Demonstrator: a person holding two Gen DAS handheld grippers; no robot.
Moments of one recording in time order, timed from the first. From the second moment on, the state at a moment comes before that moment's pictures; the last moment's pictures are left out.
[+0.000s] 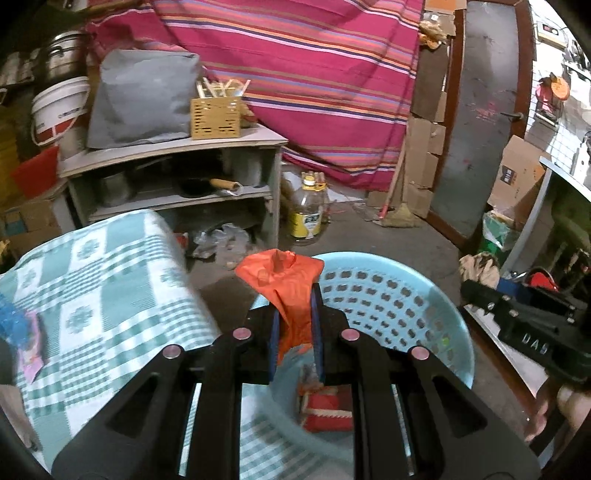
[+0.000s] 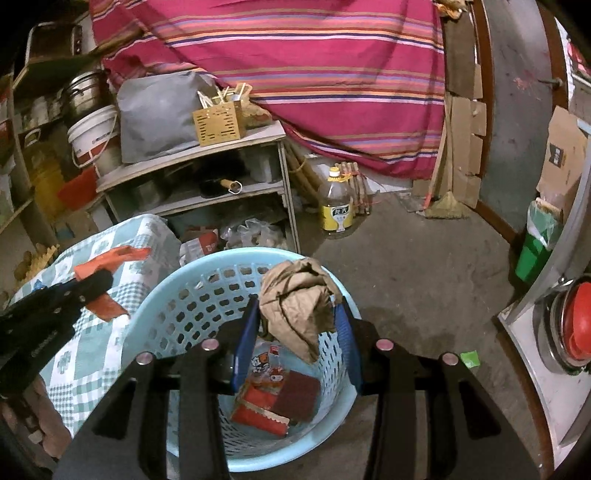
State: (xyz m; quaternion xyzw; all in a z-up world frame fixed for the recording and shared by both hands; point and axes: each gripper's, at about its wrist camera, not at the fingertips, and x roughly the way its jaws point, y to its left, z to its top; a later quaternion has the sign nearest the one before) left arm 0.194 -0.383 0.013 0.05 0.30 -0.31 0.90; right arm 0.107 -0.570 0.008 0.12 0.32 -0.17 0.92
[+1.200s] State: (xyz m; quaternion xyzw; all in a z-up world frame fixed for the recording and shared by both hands) left arm 0.206 -0.292 0.032 0.03 0.29 -0.22 0.93; right arm 0.135 -0.550 0.000 0.09 0.33 -0.17 0.92
